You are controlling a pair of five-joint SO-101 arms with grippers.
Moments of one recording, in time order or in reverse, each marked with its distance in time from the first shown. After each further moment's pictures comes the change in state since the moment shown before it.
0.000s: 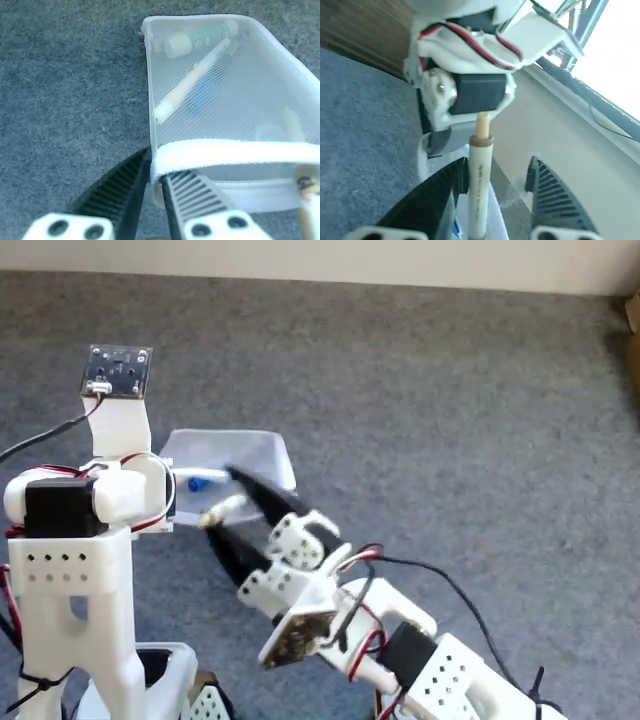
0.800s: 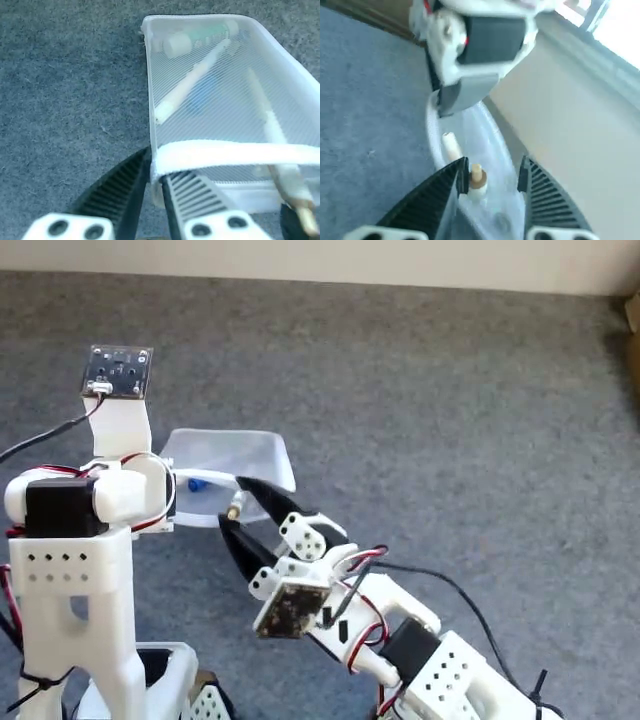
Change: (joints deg) left arm 0.0 0.0 0.0 0.0 0.0; right arm 4.3 0.1 -0.1 10.8 -4.4
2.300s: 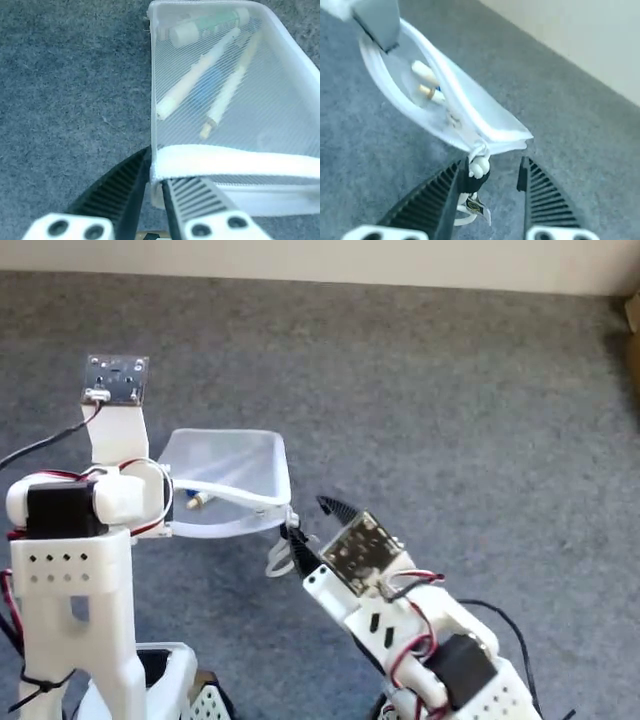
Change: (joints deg) left arm 0.0 -0.4 4.0 -0.9 -0.1; right arm 10.0 -15.5 -7.2 39.4 -19.9
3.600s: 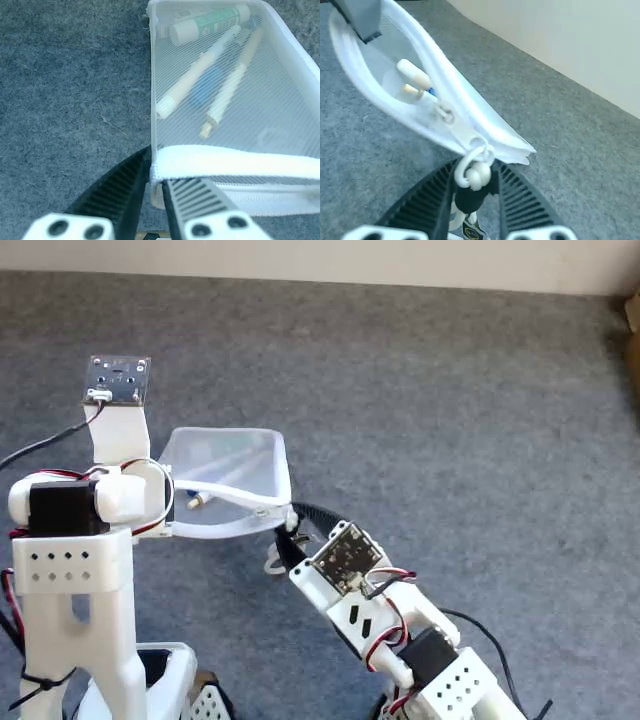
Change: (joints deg) left arm 0.0 0.3 0.1 0.0 0.0; right arm 0.4 0.1 20.2 -28.2 -0.2
